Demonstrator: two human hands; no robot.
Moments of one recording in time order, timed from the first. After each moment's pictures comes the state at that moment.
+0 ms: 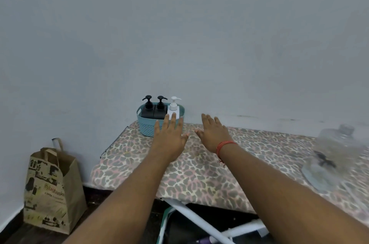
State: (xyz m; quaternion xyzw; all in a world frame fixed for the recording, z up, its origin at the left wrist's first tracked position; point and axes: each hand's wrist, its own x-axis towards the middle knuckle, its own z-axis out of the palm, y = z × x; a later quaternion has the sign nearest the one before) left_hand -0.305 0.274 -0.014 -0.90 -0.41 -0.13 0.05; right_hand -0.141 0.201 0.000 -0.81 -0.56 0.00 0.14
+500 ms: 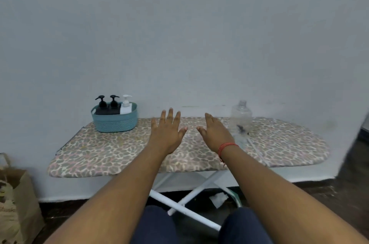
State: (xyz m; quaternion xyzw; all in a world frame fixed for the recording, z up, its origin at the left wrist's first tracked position) left_hand -0.233 0.098 0.014 -0.94 -0.31 -0.13 0.00; right_hand -0.083 -0.026 0.006 -0.85 -0.46 -0.04 0.25
